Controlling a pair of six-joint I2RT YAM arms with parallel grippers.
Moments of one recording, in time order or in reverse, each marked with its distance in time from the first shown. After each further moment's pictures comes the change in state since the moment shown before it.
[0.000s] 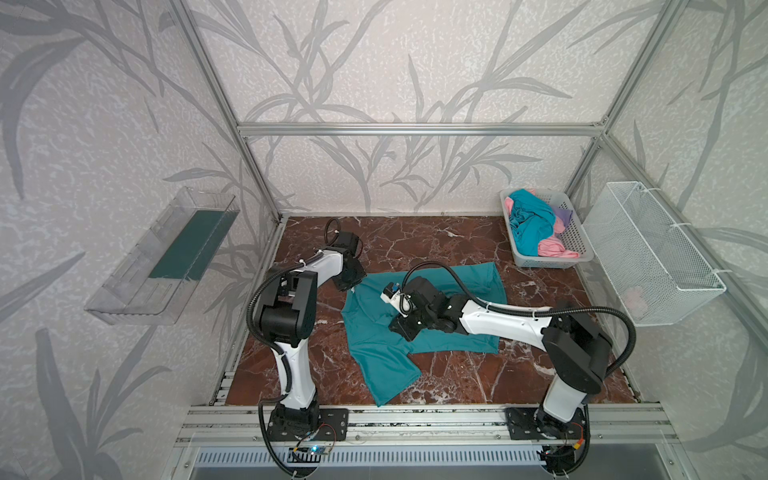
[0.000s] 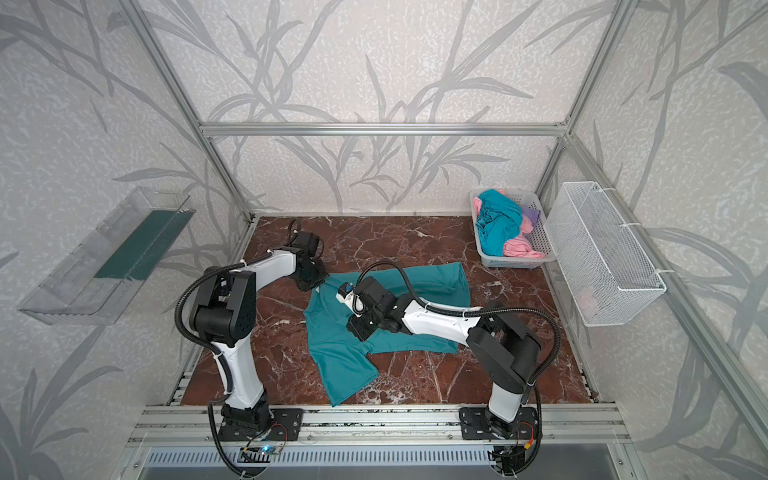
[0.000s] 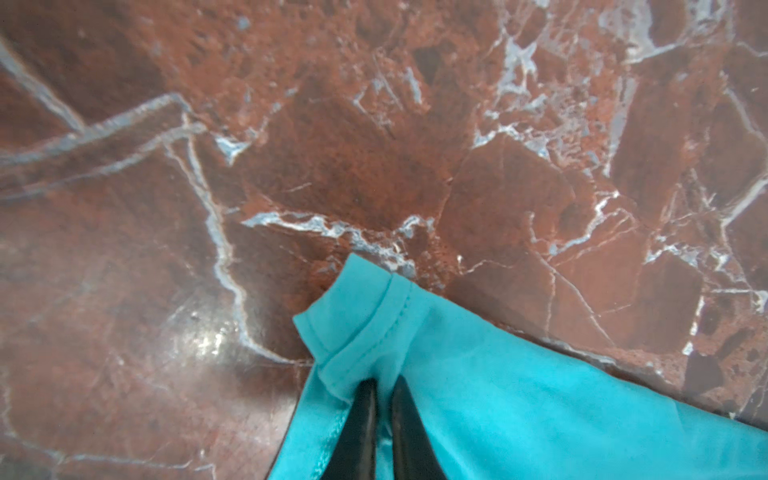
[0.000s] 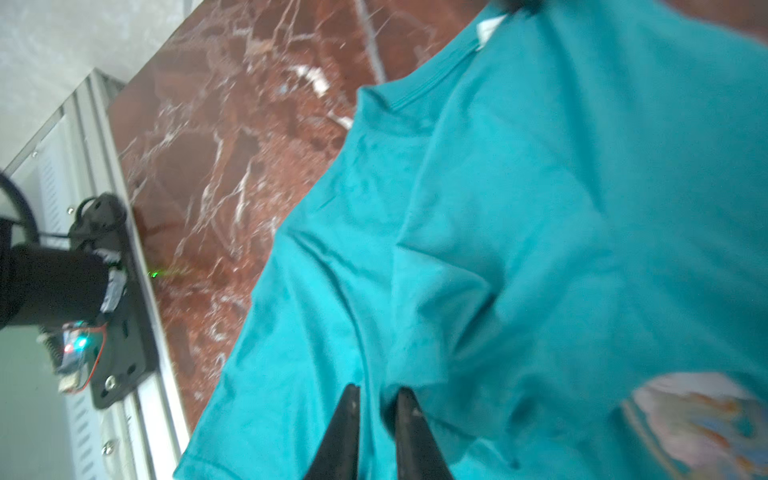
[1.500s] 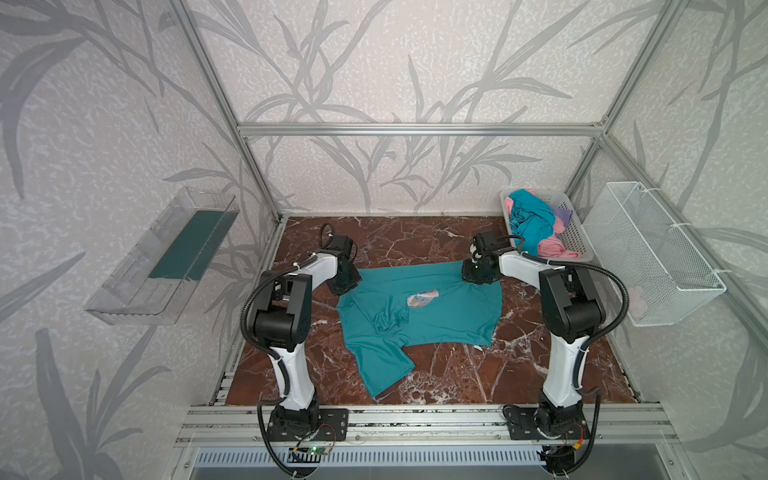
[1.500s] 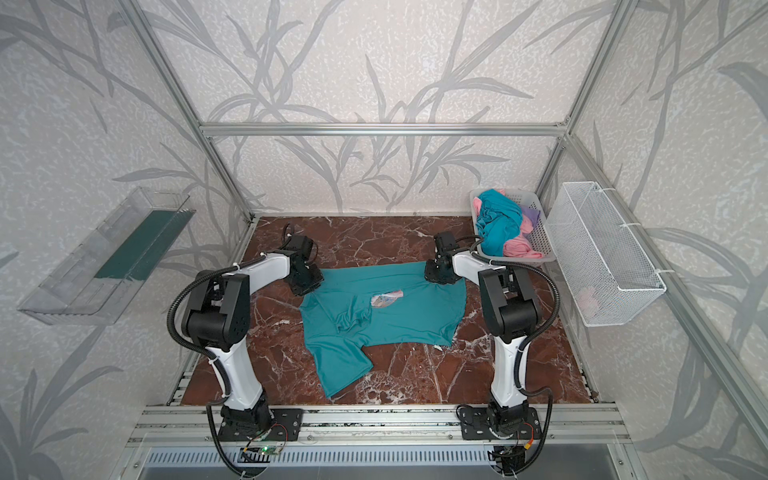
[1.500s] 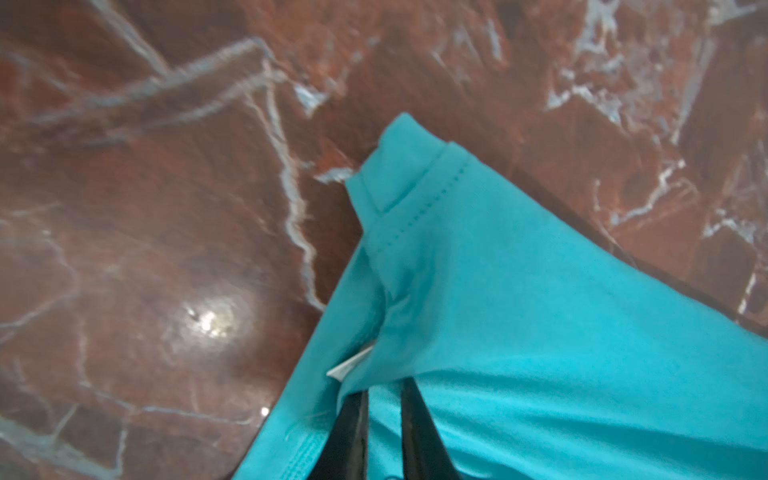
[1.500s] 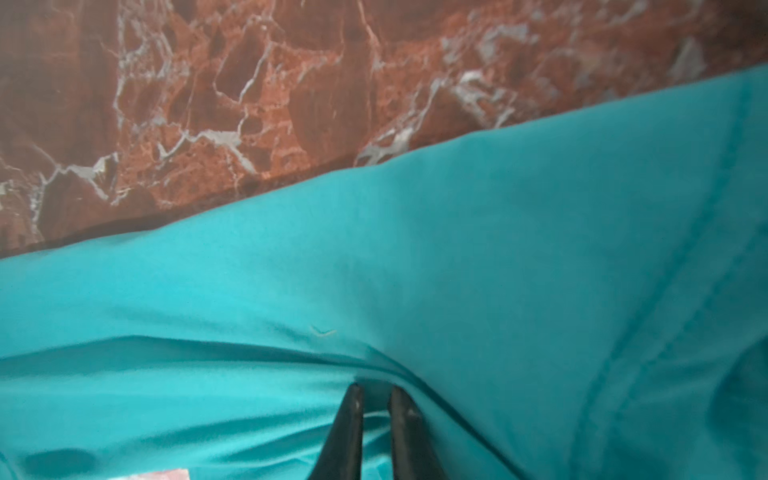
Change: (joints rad) left arm 0.033 -0.050 -0.059 -0.029 0.015 0.032; right arm -0.714 0.257 0.208 -0.200 0.160 0.254
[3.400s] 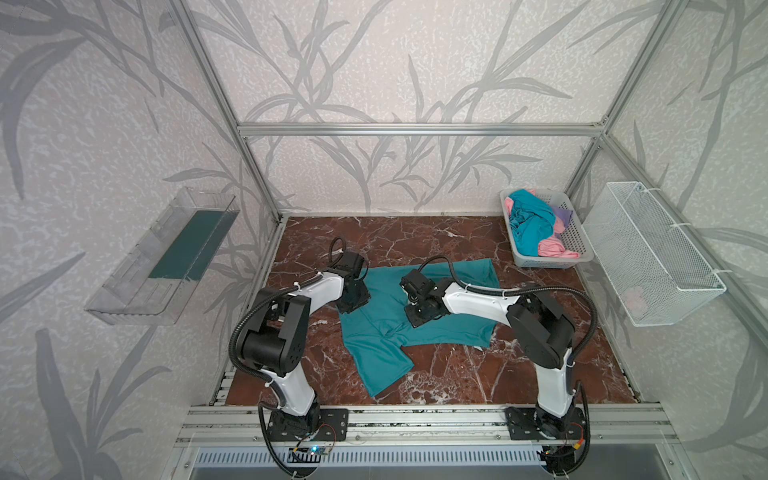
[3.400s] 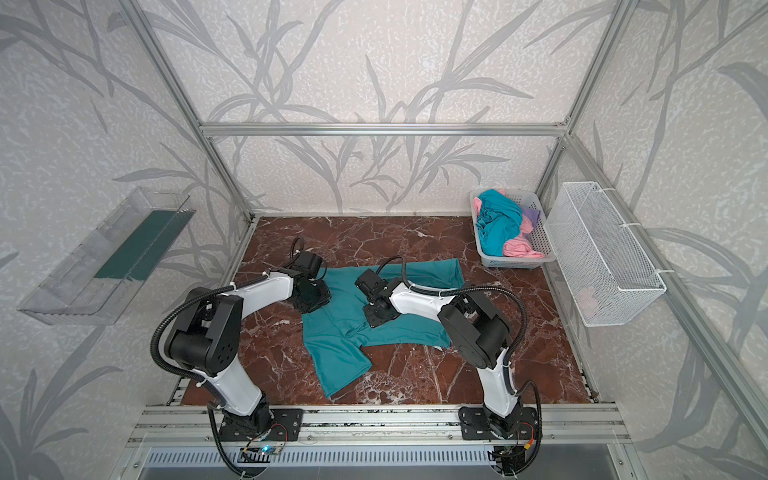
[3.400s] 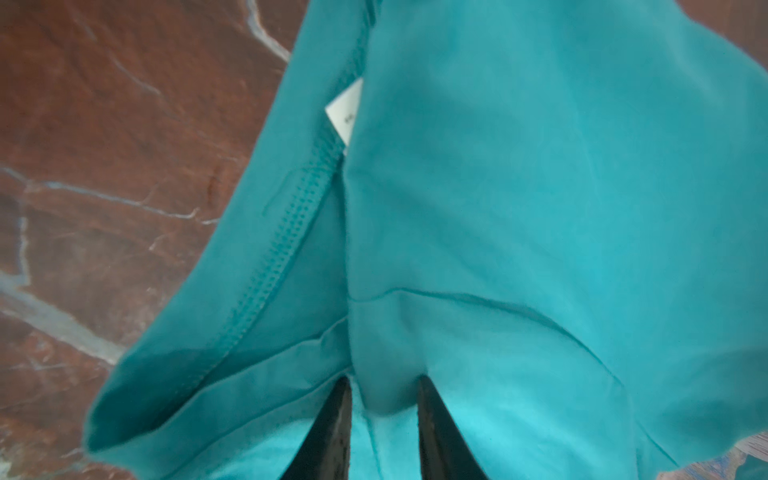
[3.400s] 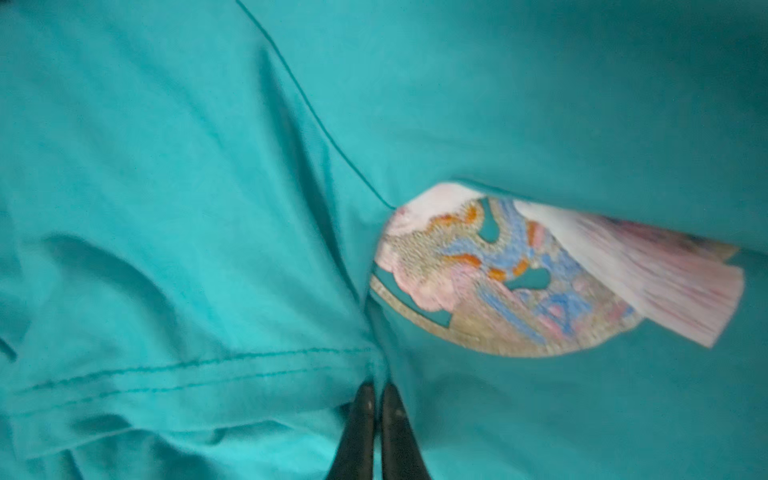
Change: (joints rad) left arm -0.123 -0.190 -0.260 0.086 0.020 -0.084; right arm 0.572 -0.050 -0.024 -0.123 0.180 -0.070
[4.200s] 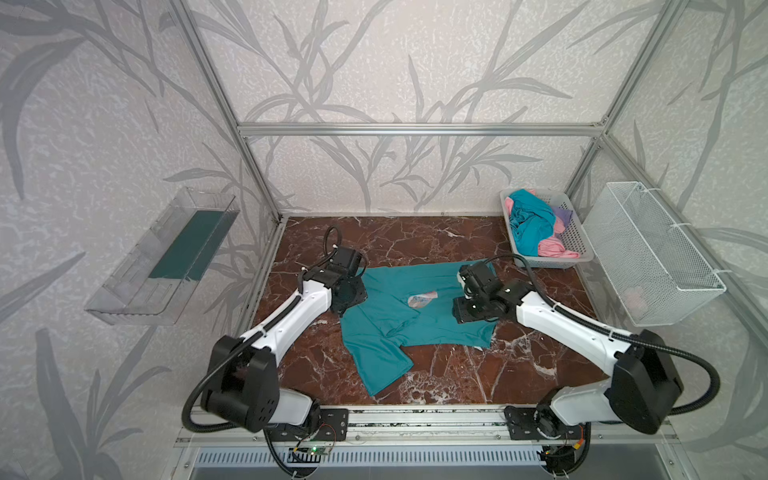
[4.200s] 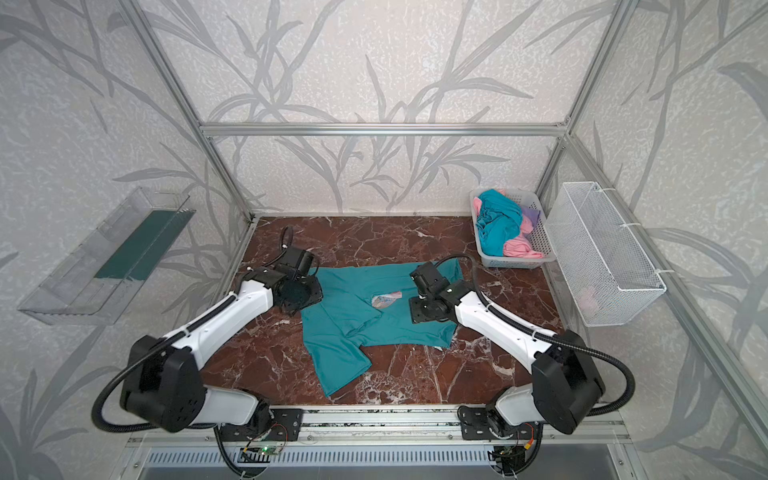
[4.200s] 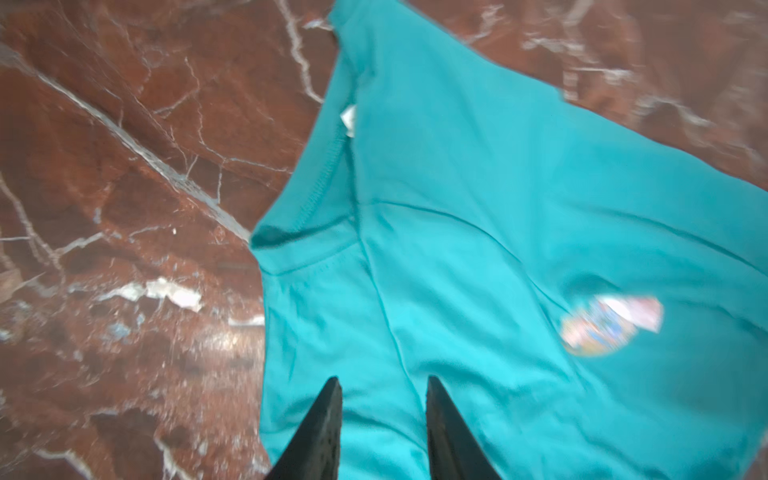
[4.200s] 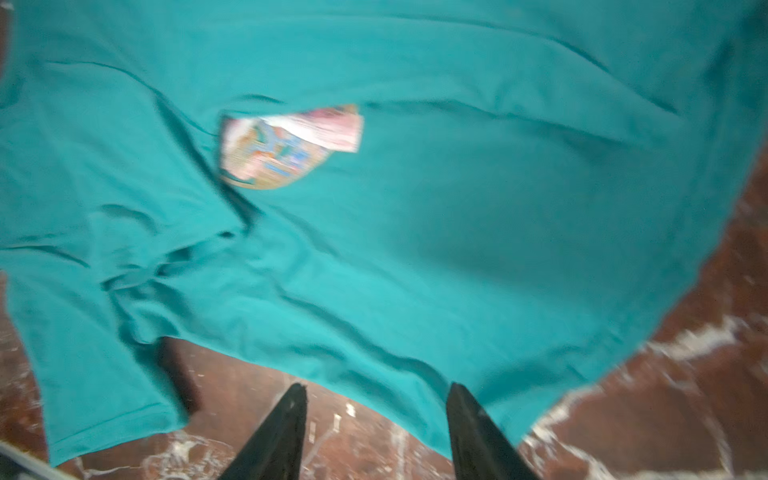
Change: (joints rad) left arm -0.129 -0.388 0.010 -0.275 -0.097 0.035; right arm -0.240 -0.606 -0.365 -0.176 -0.015 0.114
